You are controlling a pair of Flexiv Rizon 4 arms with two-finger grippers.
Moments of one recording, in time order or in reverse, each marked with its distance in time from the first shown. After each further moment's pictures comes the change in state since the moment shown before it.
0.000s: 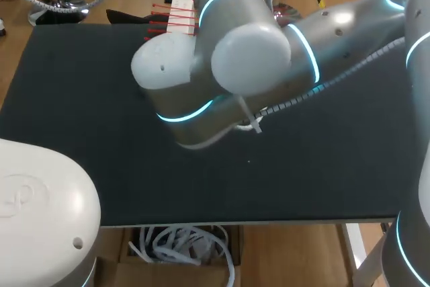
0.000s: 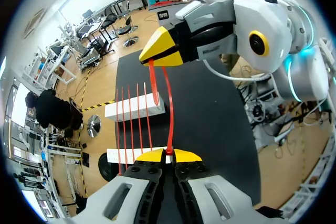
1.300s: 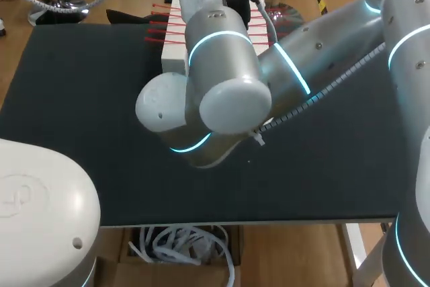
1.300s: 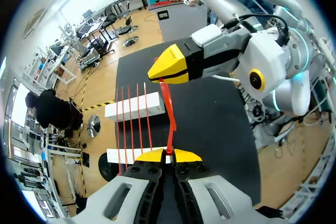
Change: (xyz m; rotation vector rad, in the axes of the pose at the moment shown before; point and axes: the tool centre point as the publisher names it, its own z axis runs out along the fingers) left arm 0.000 0.000 0.000 0.000 0.000 0.000; right arm 0.018 0.015 0.000 -0.015 -0.140 -0.211
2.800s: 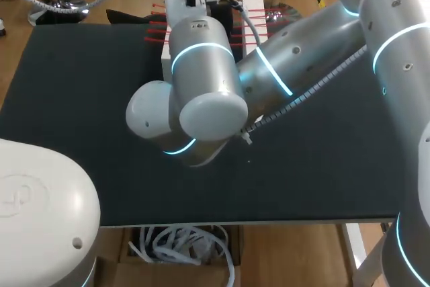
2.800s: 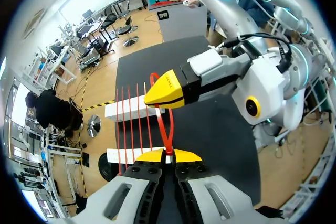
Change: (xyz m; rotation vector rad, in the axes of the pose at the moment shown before) left arm 0.000 0.000 0.000 0.000 0.000 0.000; right arm 0.011 0.025 0.016 0.003 -0.049 0.030
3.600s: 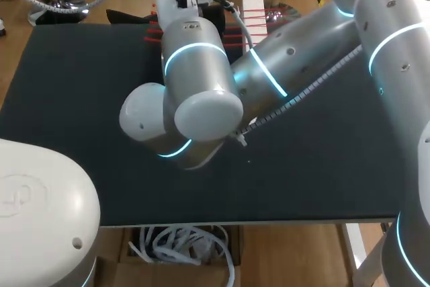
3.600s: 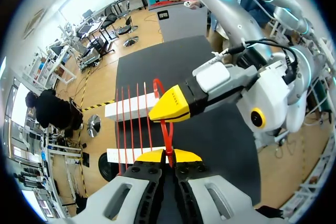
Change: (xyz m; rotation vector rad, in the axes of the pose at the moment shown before) left arm 0.000 0.000 0.000 0.000 0.000 -0.001; right arm 0.006 0.020 0.001 -0.033 0.022 -0.008
